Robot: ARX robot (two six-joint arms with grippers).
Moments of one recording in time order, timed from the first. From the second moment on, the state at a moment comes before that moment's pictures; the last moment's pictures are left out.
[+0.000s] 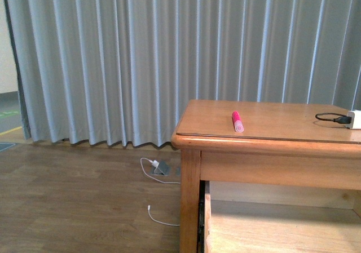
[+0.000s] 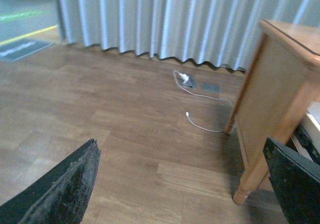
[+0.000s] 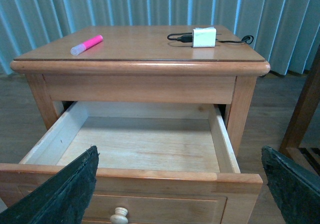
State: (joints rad) left arm -0.07 0.04 0.02 0.03 -0.20 -0.09; right arm -0.20 0.10 0.09 0.00 -0.20 0.01
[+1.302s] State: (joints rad) left arm -0.47 1.88 1.49 0.25 -0.07 0.05; right arm -0.20 0.10 0.09 0.00 -0.20 0.01
